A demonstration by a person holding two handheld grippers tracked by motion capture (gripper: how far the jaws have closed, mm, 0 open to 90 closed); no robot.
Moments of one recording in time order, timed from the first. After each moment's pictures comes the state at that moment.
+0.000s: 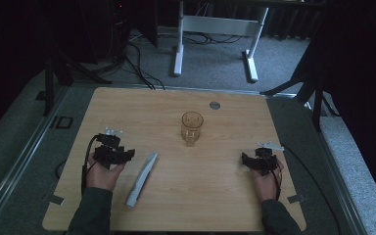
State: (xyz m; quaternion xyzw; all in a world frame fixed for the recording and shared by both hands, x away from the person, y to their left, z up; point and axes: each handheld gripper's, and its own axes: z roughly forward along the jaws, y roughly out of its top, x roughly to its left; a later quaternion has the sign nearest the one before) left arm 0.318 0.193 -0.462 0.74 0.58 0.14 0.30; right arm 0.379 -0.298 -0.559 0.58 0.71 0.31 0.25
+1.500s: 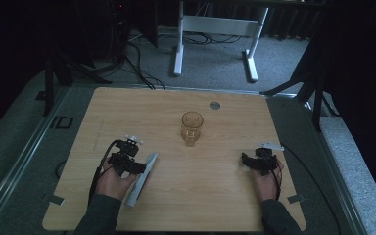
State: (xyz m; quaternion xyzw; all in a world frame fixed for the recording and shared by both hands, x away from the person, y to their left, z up) left arm 0.306 0.147 -0.458 0.81 0.55 0.10 0.19; right arm 0.379 -0.298 -0.559 0.58 0.71 0.31 0.25
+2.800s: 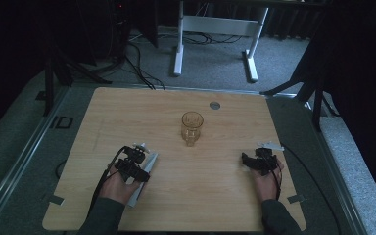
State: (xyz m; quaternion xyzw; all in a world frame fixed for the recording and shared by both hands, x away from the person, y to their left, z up) left arm 0.305 0.132 -0.481 0.84 0.53 0.06 0.13; right arm 0.378 -0.298 -0.559 0.58 0.71 0.31 0.25
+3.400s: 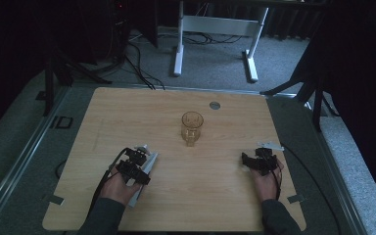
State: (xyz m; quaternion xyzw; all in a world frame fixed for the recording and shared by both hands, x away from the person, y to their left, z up) left arm 0.306 0.130 -0.488 0.84 0.53 0.05 0.10; right arm 0.378 -0.297 -0.559 0.58 0.71 0.31 0.25
